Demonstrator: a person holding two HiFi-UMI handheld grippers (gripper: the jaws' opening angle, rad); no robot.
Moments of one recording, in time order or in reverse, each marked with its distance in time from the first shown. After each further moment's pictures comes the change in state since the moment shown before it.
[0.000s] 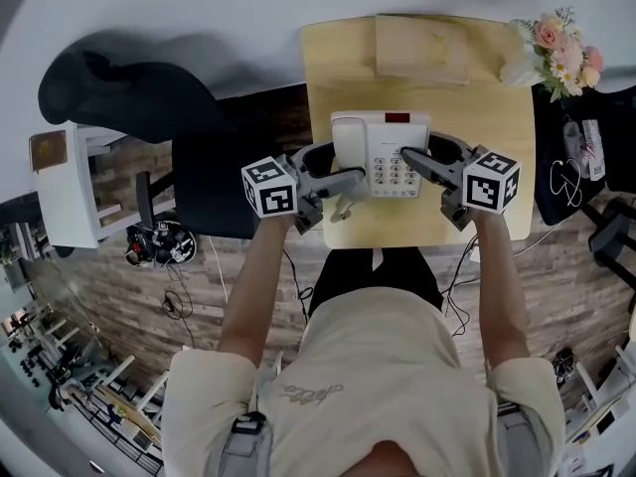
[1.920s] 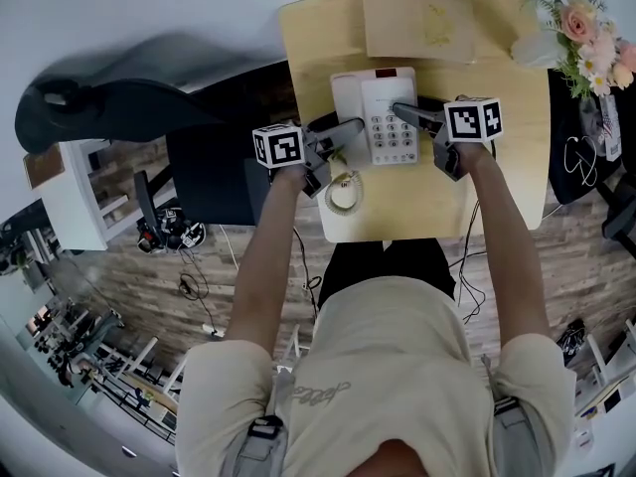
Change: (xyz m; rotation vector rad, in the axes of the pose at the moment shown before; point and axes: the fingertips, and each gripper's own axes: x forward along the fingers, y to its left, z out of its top) left arm 0.049 0.142 -0.032 -0.361 0.036 0.125; right arm 0.068 -0.141 -0.037 0.307 0.147 -0.055
